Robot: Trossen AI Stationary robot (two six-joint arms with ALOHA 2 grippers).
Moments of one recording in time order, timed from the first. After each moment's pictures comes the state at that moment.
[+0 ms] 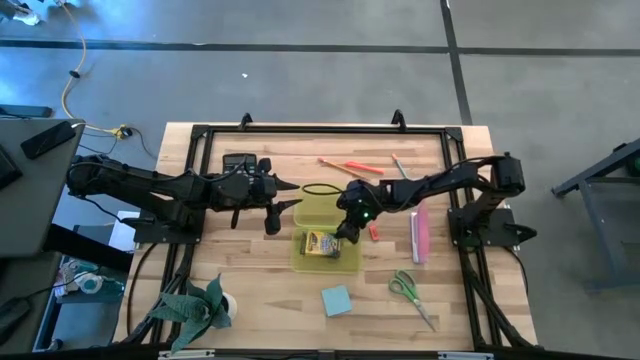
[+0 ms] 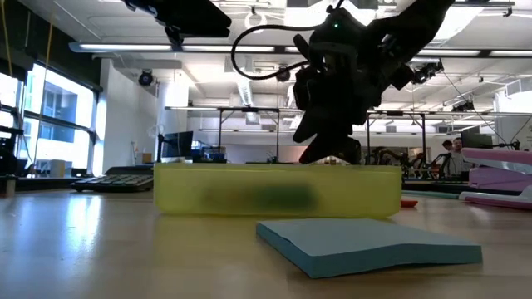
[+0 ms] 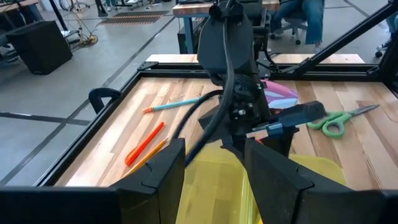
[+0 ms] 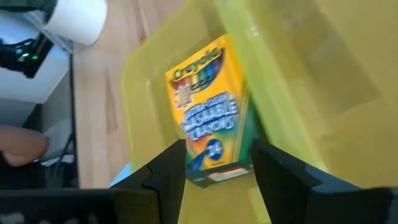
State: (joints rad) left arm 0.02 1.11 0.76 0.03 -0.32 0.00; right arm -0.07 1.70 0.87 0.03 -0.39 0.60
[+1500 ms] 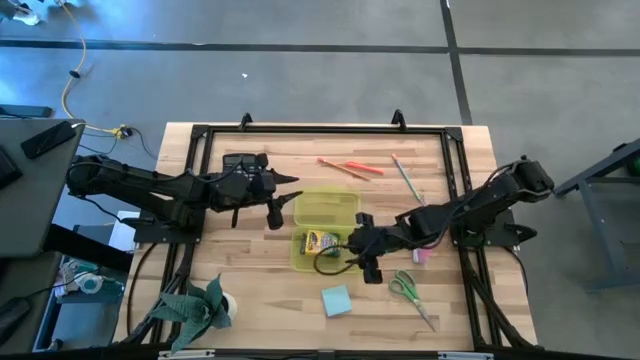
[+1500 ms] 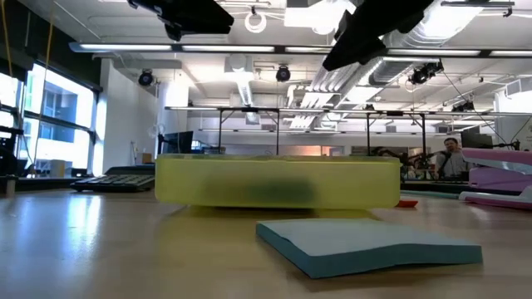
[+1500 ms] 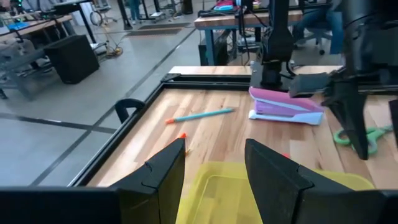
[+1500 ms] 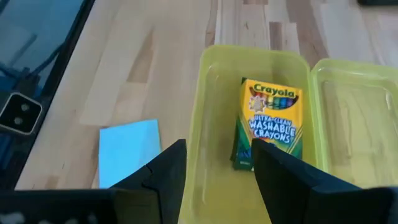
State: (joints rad) left arm 0.02 1.11 0.76 0.08 -0.42 0.04; right arm 0.36 1.51 1.05 -0.32 0.14 0.21
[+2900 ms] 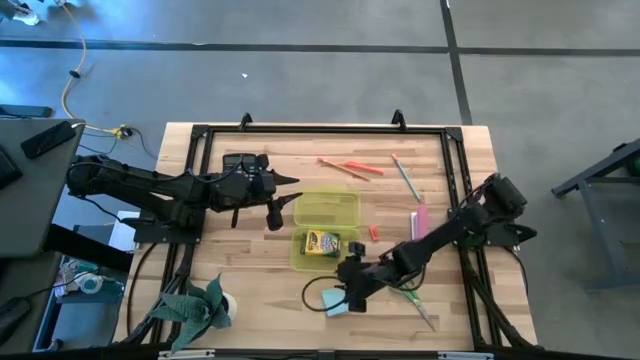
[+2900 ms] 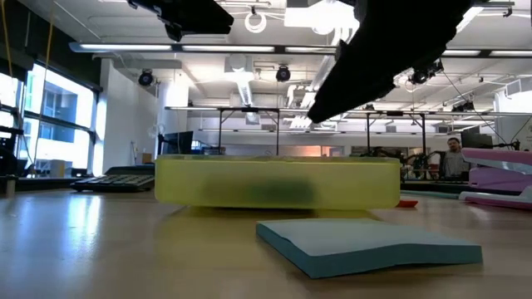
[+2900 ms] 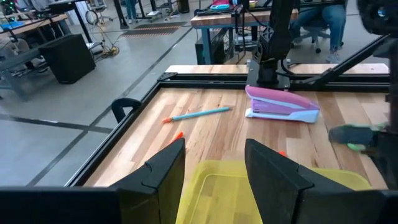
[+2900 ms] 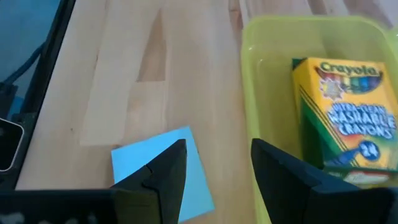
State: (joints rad) left arm 0.02 1.11 0.76 0.07 -0.40 0.04; right arm 0.52 1.80 1.11 -0.13 0.32 0.42
